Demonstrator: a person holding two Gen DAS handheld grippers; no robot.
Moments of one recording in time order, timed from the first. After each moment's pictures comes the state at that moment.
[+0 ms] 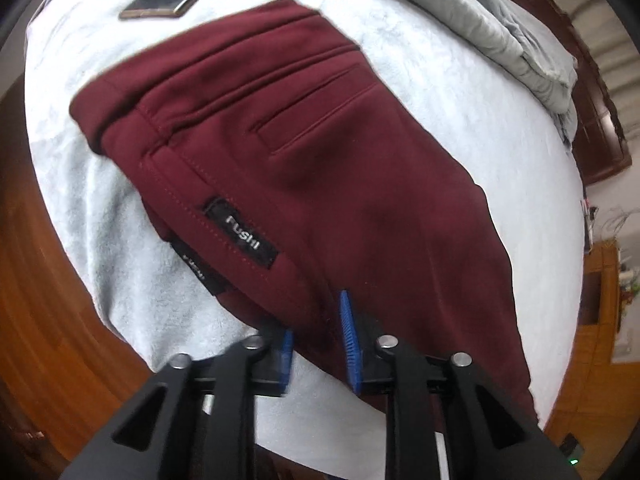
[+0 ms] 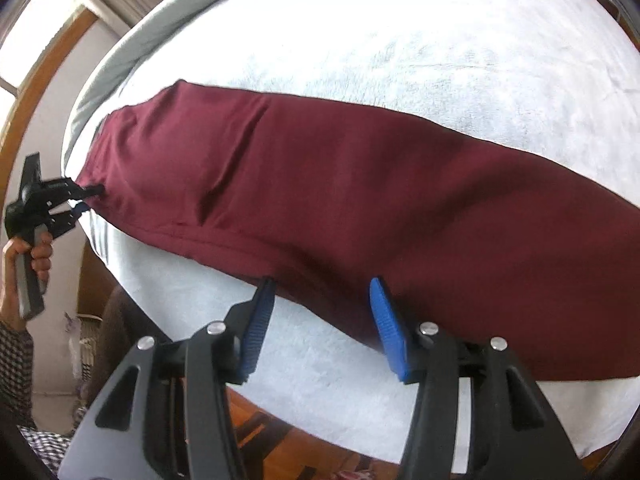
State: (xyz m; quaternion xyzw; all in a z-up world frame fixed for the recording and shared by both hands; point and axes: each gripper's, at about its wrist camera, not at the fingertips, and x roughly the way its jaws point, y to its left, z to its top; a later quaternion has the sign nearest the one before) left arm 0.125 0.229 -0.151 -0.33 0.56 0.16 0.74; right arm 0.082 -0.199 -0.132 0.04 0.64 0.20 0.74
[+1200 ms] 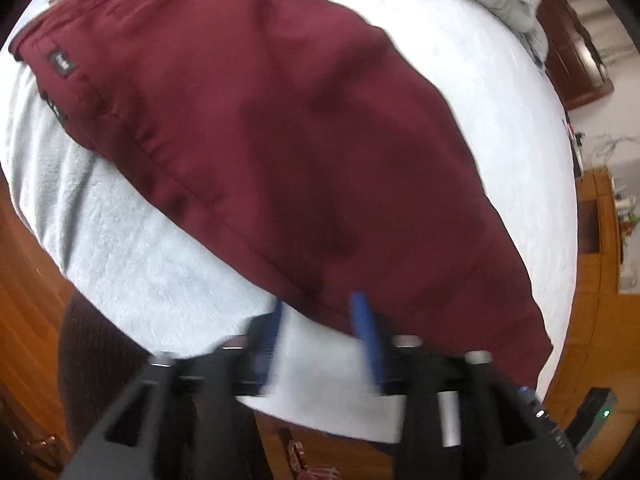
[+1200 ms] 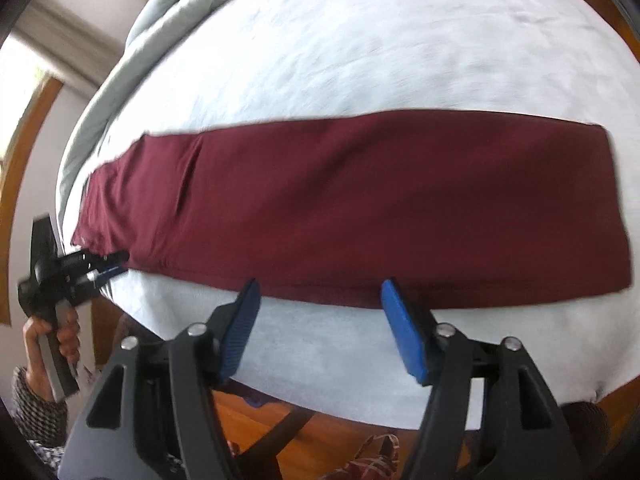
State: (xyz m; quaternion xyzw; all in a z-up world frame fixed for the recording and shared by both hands) left arm 0.128 0.050 -0.183 -0.31 0.61 0.06 0.73; right arm 0.054 -0.300 -0.108 0.13 0.62 0.12 0.76
